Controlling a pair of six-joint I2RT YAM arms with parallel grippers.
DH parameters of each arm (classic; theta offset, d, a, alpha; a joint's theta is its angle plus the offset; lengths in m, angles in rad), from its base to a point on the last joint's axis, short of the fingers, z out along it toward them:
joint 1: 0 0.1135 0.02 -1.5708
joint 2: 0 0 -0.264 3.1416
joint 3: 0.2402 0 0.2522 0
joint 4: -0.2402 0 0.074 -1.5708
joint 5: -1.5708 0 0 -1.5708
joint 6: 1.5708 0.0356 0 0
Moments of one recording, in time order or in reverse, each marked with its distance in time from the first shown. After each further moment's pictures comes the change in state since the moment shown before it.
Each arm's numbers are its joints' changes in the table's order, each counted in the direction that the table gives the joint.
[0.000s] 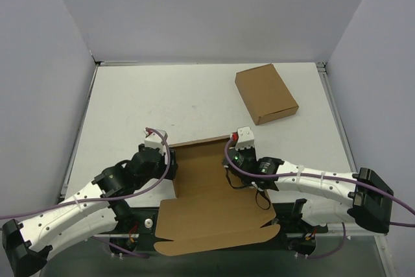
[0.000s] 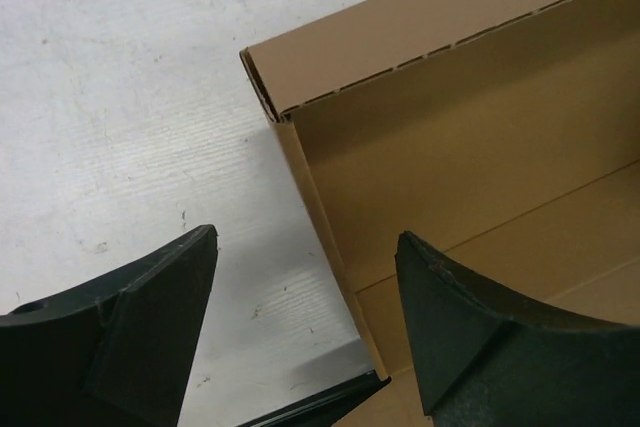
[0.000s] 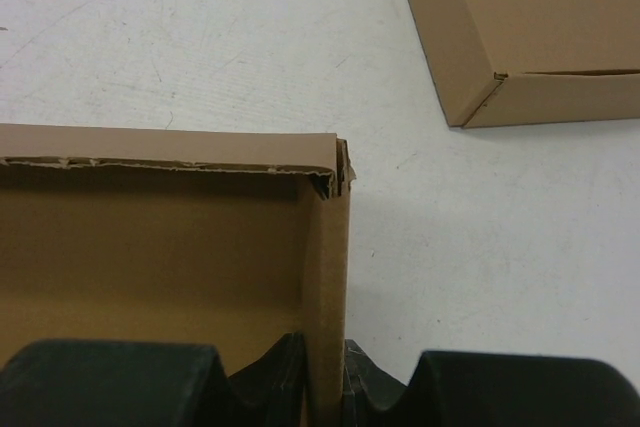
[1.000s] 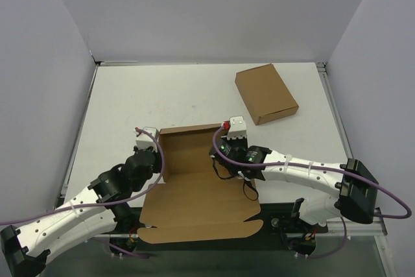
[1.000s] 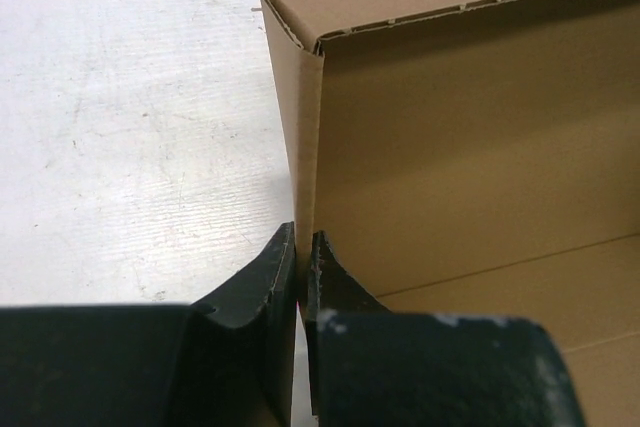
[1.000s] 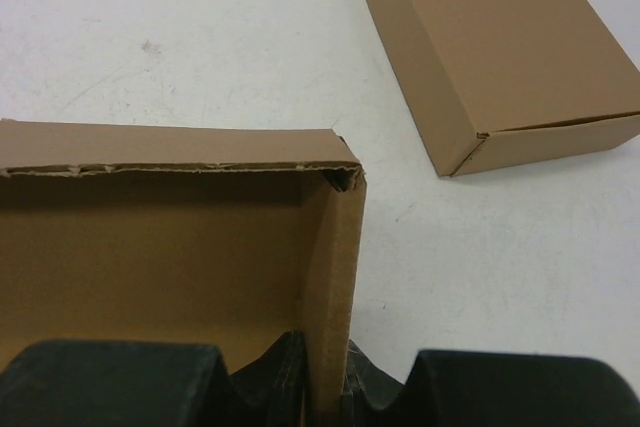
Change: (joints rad) left arm 0.003 -0.075 -0.063 0.120 0.202 0.048; right arm -0.002 0.144 0.215 -0.101 -0.093 0.067
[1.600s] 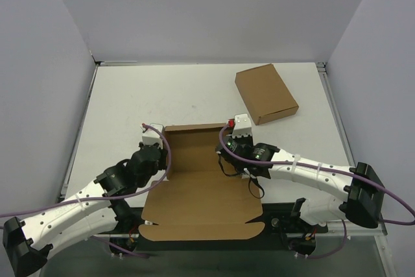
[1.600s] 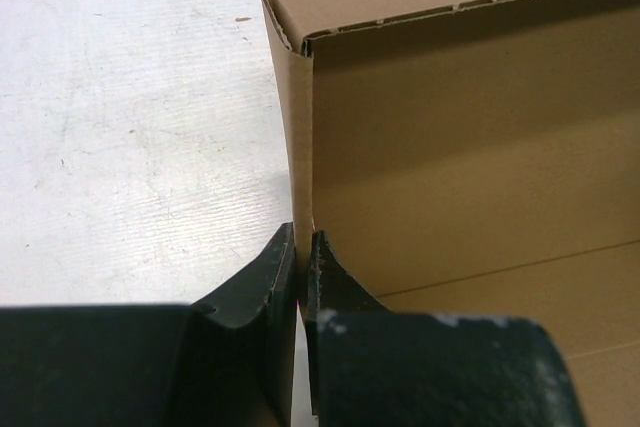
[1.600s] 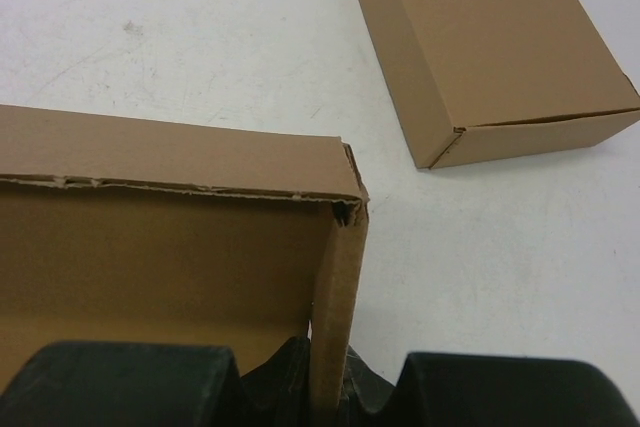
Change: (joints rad) left arm -0.005 0.100 0.040 0.047 -0.014 0.025; right arm -0.046 -0.057 0.004 -0.070 0.058 -0.043
